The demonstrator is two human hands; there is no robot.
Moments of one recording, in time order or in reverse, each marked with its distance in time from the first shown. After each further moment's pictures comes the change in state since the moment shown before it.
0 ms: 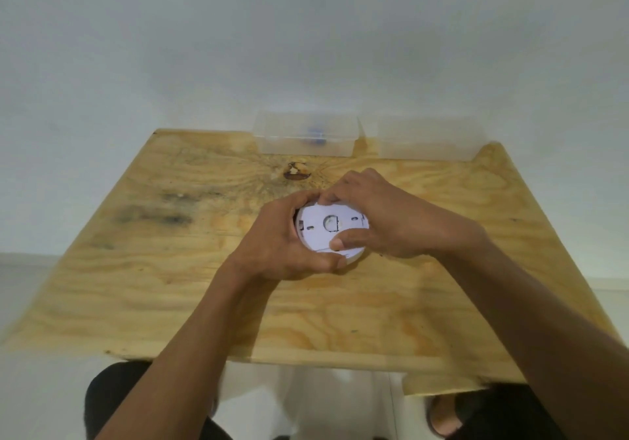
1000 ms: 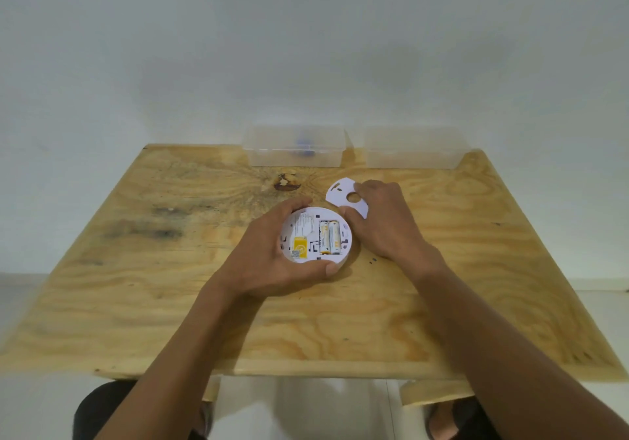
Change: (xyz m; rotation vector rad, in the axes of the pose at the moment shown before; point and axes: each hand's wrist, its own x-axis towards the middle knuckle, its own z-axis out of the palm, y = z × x) left_hand -0.007 -0.008 -0.004 0.079 -0.010 0.020; right_hand 0.014 0.043 0.045 0.029 0.424 0.485
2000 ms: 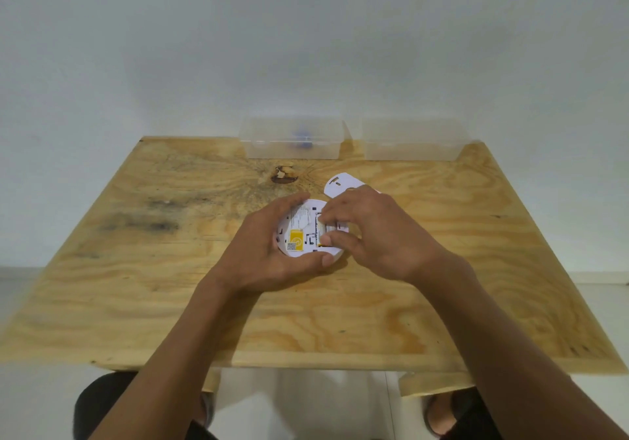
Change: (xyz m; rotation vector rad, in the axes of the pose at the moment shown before) left_hand -0.001 -0.004 0.008 0.004 0.071 0.012; right_hand -0.039 -0.024 -0.035 0.106 -0.177 -0.392
